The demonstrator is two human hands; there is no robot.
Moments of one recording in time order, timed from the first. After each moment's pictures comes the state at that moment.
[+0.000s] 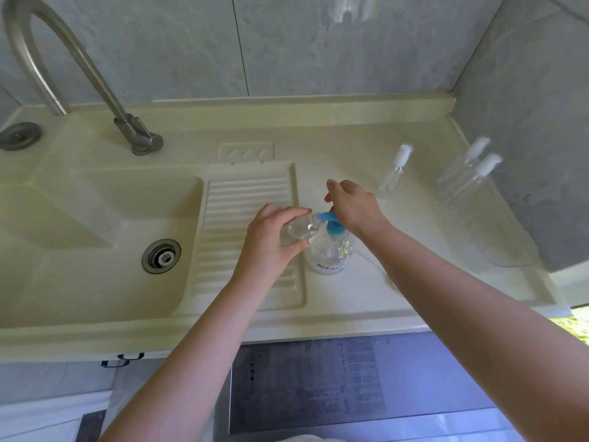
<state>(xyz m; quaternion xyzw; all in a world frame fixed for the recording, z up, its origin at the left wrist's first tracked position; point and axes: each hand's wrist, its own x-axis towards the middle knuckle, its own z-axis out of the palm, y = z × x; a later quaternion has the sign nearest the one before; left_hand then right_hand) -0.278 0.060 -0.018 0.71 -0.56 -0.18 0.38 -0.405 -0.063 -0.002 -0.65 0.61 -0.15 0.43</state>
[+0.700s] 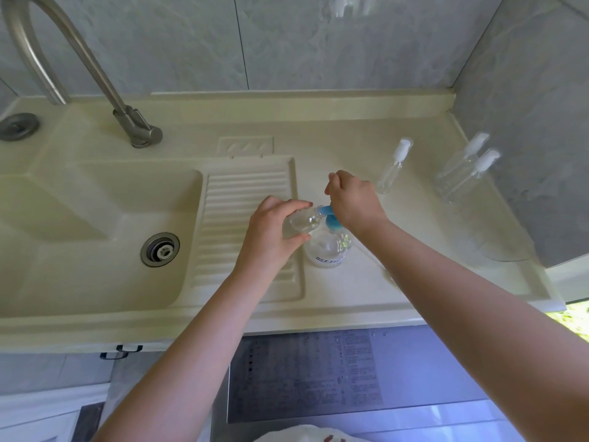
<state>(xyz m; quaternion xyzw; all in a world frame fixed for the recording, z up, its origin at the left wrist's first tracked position) -0.283 0.060 -0.016 0.72 -0.56 -0.17 0.37 -0.402 -0.052 0.000 -0.70 0.60 -0.16 0.34</state>
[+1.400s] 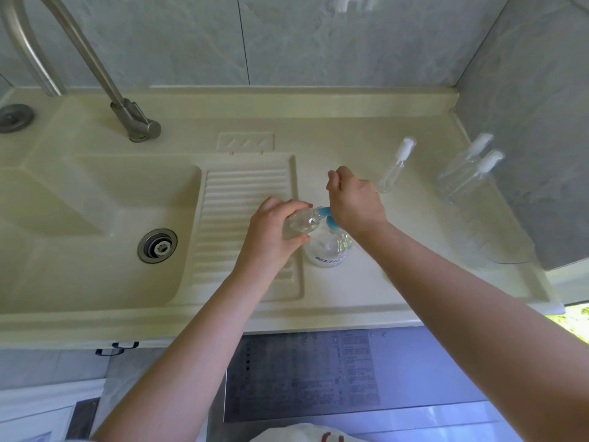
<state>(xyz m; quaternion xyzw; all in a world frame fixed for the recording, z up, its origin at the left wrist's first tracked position) -0.283 0.058 -0.021 0.72 -0.55 -0.17 0.37 -0.400 -0.056 -0.007 -0.70 0.62 -0.17 0.31</state>
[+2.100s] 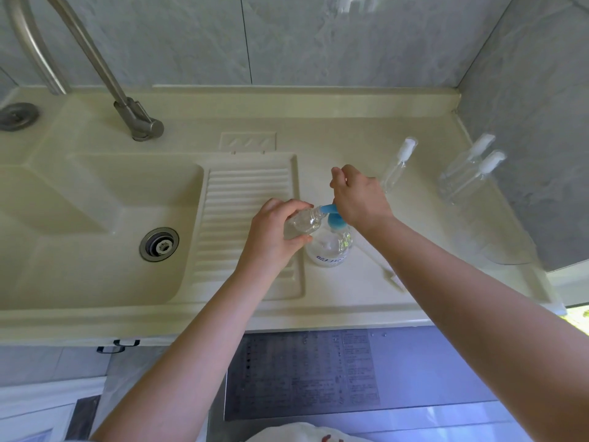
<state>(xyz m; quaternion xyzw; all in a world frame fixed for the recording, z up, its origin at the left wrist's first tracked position) -0.286 0.061 -0.019 0.72 -0.55 -0.18 0.38 -0.402 -0.054 0.005 -0.70 0.61 -0.16 0.33</state>
